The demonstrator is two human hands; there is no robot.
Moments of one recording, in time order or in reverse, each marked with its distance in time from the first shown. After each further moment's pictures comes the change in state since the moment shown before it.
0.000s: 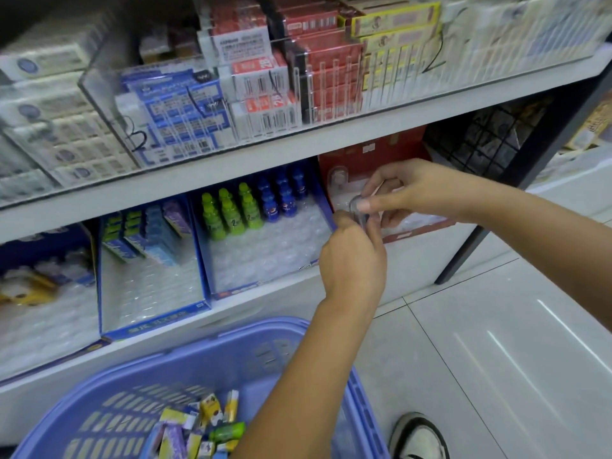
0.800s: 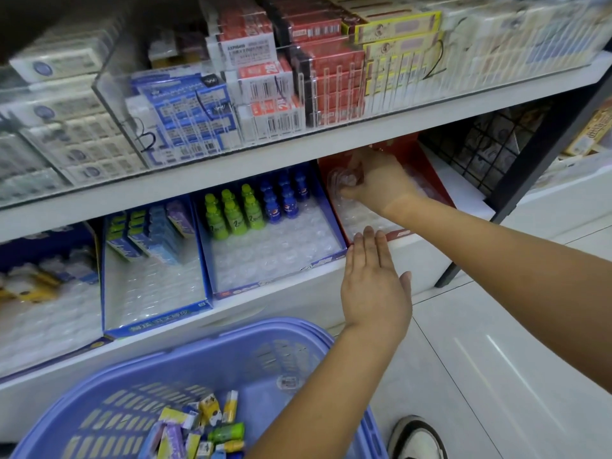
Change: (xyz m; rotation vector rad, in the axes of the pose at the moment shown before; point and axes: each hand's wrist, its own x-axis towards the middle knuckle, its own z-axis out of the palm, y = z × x) left_hand -0.026 -0.020 0.035 0.468 -0.241 0.256; right_hand 0.075 0.015 0.032 -0.502 0.611 -0.169
